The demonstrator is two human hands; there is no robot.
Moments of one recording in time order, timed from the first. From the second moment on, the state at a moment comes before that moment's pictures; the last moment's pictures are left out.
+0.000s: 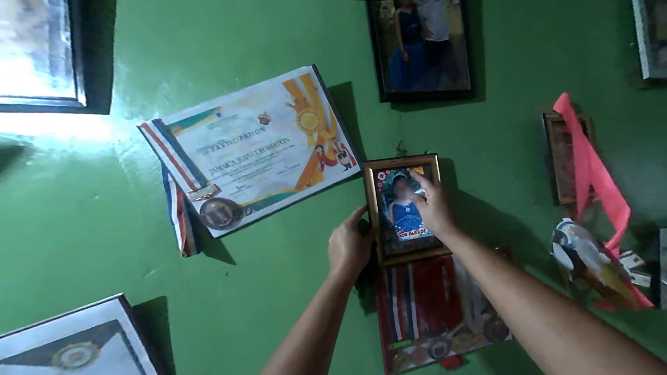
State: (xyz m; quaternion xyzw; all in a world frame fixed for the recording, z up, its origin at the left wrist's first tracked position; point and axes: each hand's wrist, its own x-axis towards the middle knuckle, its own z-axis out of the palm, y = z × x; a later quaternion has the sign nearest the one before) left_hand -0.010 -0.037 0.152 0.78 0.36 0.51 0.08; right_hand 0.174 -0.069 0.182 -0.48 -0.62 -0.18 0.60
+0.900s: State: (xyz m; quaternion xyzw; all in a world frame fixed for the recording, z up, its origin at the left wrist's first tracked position) left_hand -0.002 -0.028 0.132 0.79 0.33 0.52 0.01; right_hand 0.173 -0.047 0.118 -0.49 -0.62 -0.47 0.40
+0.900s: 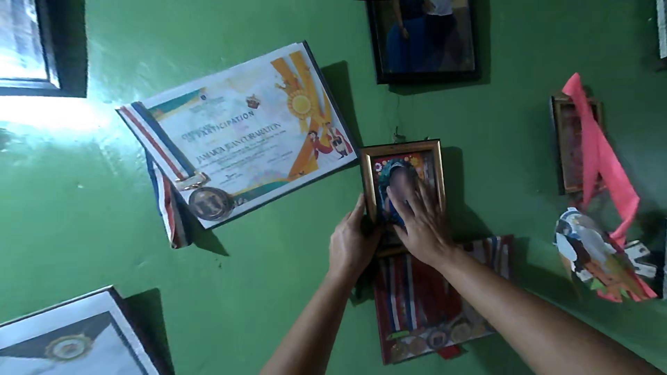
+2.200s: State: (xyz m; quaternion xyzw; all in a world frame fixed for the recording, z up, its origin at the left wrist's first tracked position) left_hand 0.006 -0.042 0.131 0.78 0.40 0.48 0.03; right_hand 0.200 -0.070 0.115 -0.40 -0.72 -0.41 0.38
